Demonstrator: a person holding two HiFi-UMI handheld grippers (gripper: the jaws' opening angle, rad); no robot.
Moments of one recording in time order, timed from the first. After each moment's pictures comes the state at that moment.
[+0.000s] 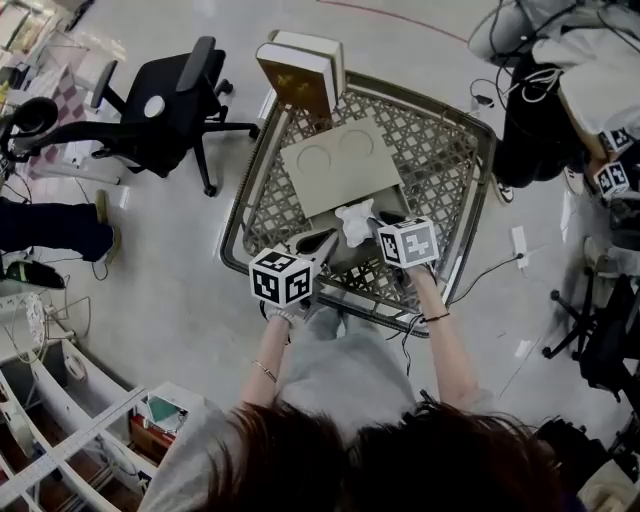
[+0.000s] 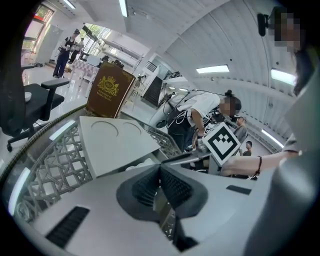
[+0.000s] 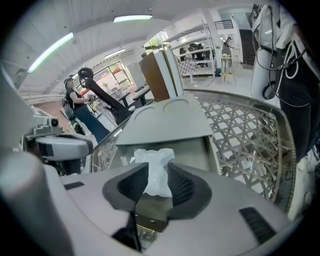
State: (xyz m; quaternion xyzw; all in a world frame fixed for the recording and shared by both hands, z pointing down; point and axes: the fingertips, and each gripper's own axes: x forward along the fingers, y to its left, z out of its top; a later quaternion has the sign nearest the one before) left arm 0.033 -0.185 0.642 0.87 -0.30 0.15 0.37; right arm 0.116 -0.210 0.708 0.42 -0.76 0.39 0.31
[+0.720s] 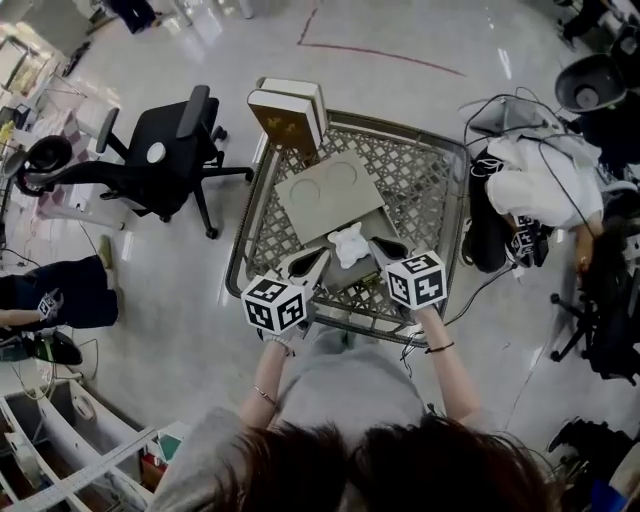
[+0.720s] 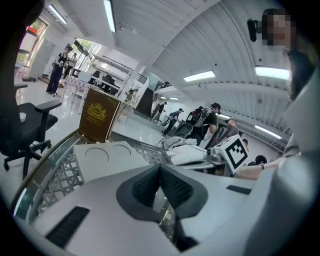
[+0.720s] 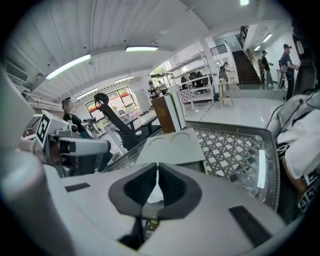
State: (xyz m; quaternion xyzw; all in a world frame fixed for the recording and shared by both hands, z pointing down) left arm 0.034 -0.181 0.571 0.90 -0.30 0.11 0.31; right arm 0.126 -0.186 0.617 0.46 -0.81 0.32 0.19
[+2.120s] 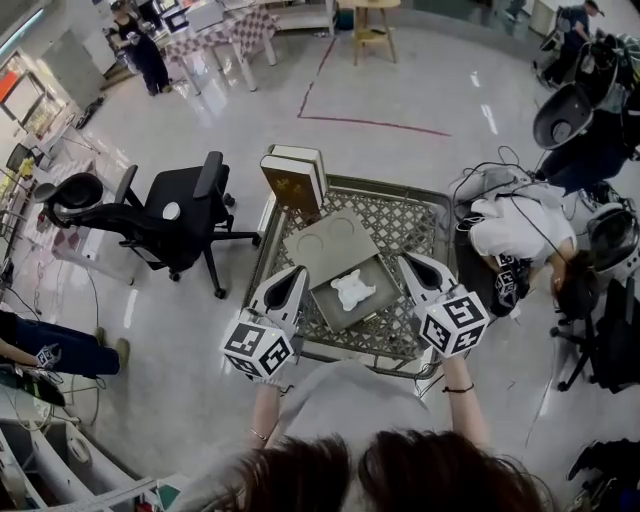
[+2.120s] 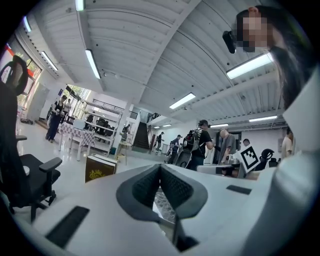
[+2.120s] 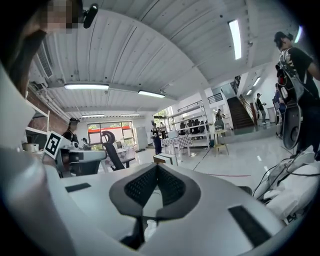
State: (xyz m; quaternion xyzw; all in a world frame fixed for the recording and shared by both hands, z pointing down) left arm -0.006 -0.179 0.402 0.93 -0.35 -0.02 0.12; right arm 0.172 -0.162 0.422 0.54 -0.83 0.12 0.02
